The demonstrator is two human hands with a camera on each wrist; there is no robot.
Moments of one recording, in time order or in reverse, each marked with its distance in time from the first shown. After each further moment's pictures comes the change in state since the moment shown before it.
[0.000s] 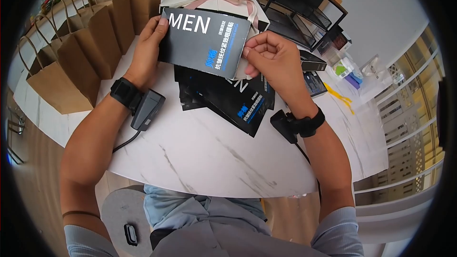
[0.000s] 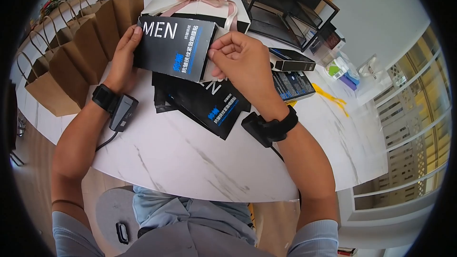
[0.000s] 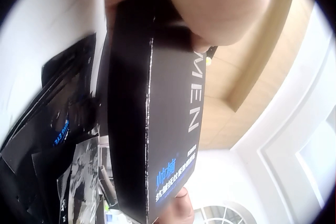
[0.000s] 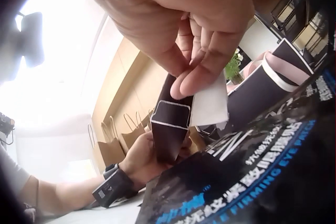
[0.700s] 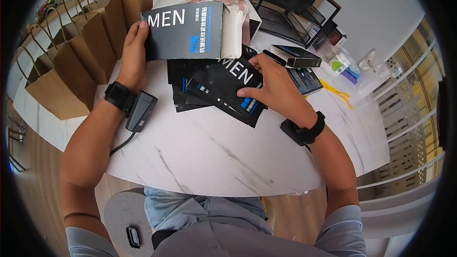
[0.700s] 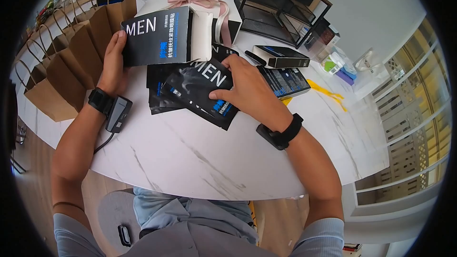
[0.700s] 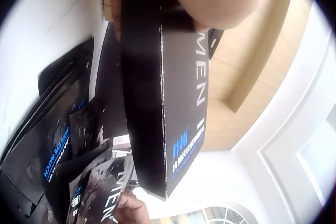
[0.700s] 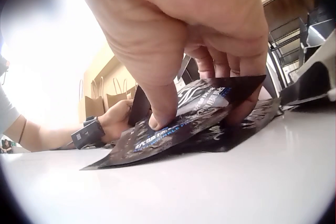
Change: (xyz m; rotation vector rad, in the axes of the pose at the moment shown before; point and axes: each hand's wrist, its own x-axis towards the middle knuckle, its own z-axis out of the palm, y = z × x) left_hand -0.001 0.006 -0.002 0.041 0.195 -0.012; right_hand -0.030 0.024 -0.028 -0.688 -0.185 -0.056
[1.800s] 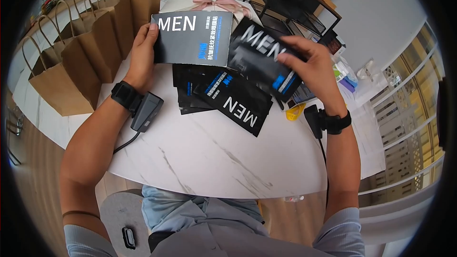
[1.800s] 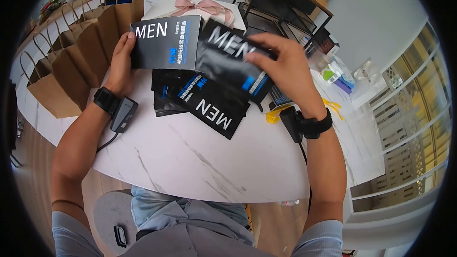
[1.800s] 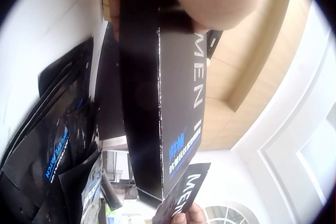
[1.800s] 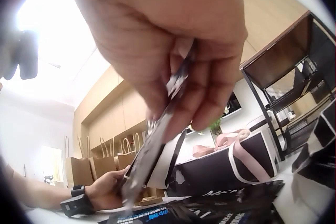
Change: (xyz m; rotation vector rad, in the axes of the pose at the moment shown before) left_hand 0.004 -0.008 -0.003 -0.002 -0.009 0.022; right_hand 0.014 -0.003 -0.067 0.207 0.259 -0.142
